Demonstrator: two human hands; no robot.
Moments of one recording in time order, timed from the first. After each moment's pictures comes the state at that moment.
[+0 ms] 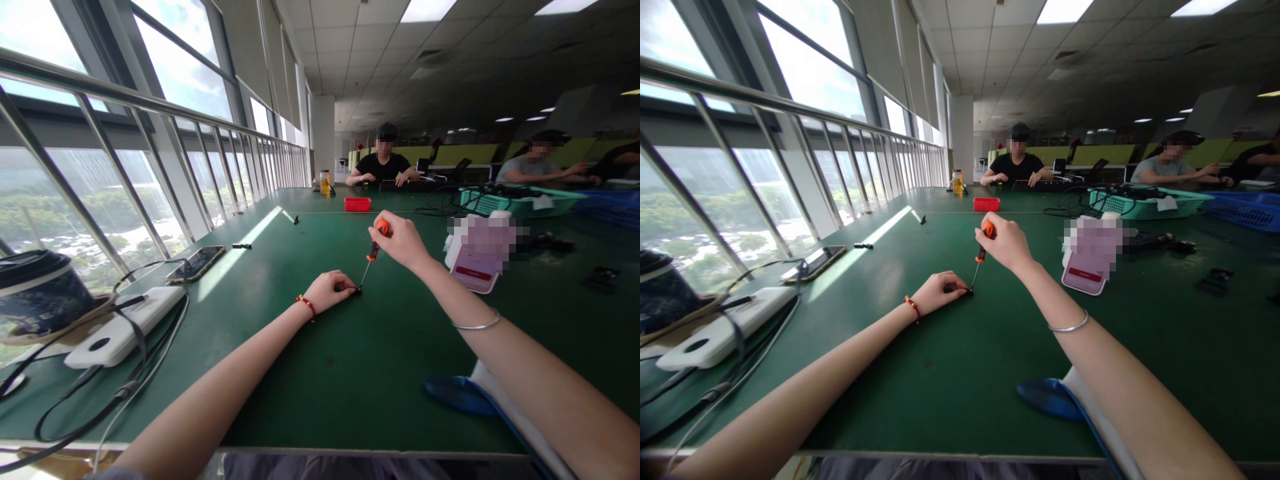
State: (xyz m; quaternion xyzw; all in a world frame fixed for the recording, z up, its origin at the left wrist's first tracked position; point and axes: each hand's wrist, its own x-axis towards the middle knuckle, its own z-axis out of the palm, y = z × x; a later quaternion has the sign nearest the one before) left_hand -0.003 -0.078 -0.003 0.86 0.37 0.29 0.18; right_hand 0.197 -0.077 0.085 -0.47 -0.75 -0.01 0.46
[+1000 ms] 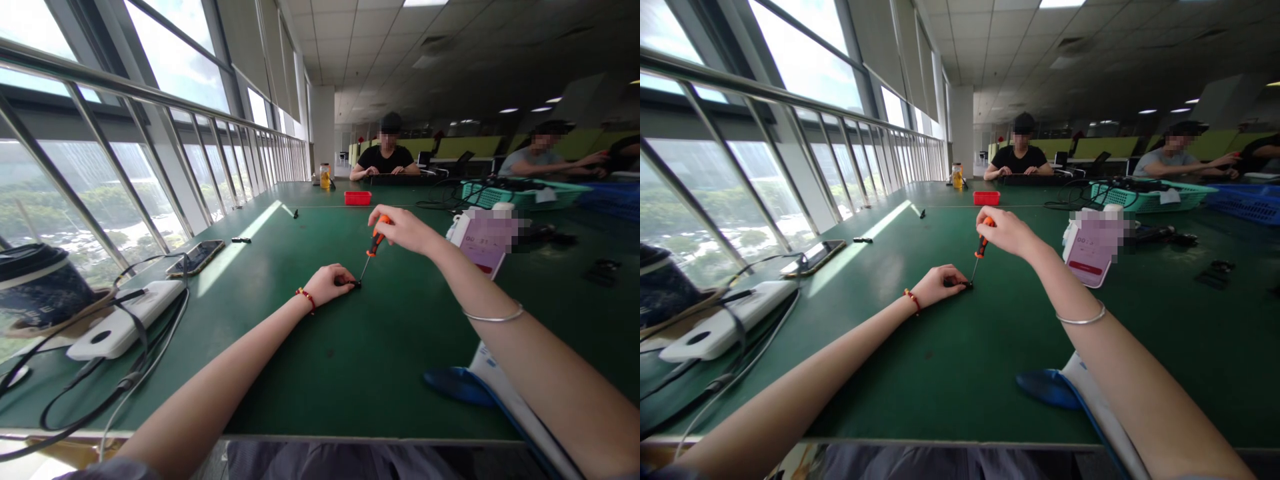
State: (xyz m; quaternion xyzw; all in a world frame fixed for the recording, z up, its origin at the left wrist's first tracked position) left_hand -0.002 -0.077 -0.003 0.86 0.37 0.28 0.19; right_hand 0.203 -0.089 0.110 -0.50 -0.79 0.09 0.33
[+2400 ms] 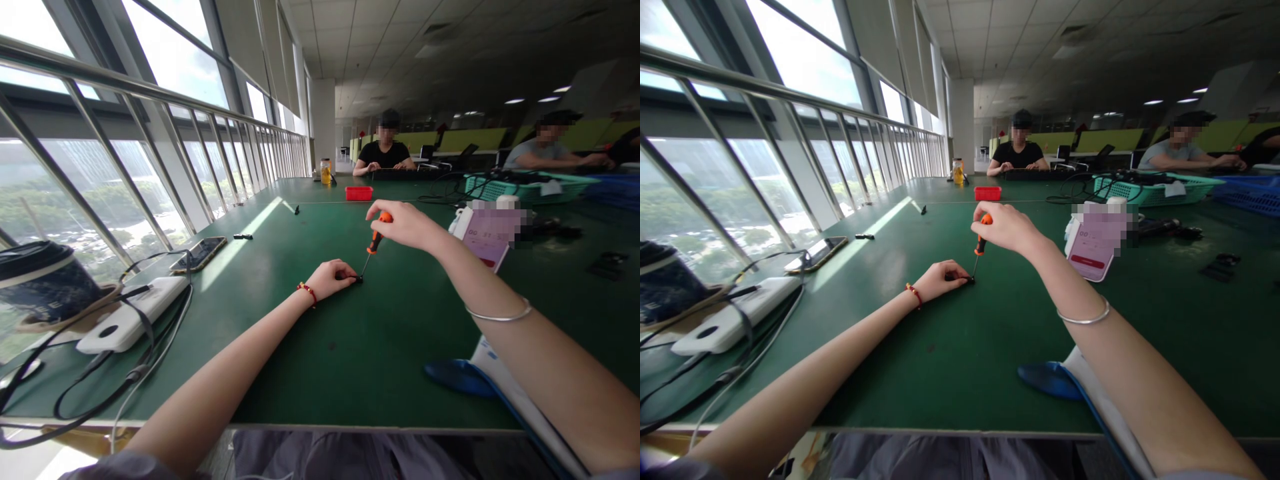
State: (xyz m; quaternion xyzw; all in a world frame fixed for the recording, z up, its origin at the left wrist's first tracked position) left_hand -0.001 -0.079 -0.003 0.85 0.38 0.29 0.22; right_hand 0.195 -0.101 0.116 -0.54 -0.79 0.02 0.29
